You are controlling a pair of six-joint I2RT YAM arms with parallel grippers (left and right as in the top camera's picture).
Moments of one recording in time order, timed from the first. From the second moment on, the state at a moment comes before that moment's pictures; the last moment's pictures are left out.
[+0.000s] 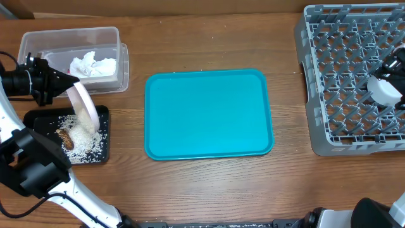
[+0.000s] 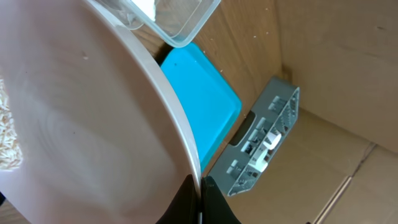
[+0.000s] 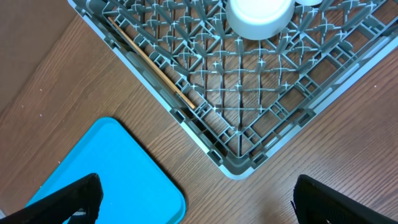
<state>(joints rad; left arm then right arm) 0.63 2.13 2.13 -1.69 0.87 -0.13 -0.41 1.56 2.08 -1.64 -0.06 0.41</state>
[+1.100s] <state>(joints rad) 0.72 2.13 2.13 -1.68 0.98 -0.17 -0.41 1.56 2.08 -1.64 -0.06 0.41</state>
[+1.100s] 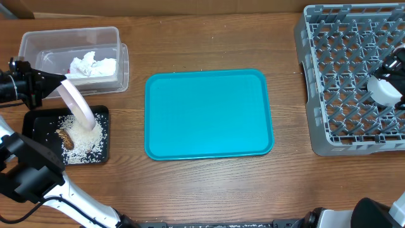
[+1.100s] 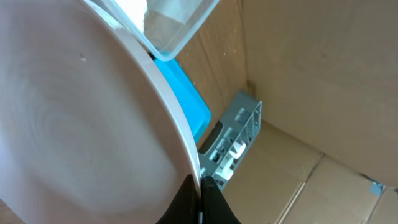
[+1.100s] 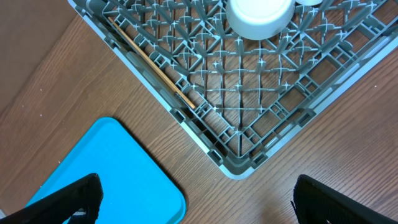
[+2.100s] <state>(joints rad) 0.80 2.13 2.13 -1.69 0.91 -0.03 -0.41 1.56 2.08 -1.64 -0.06 0.41</state>
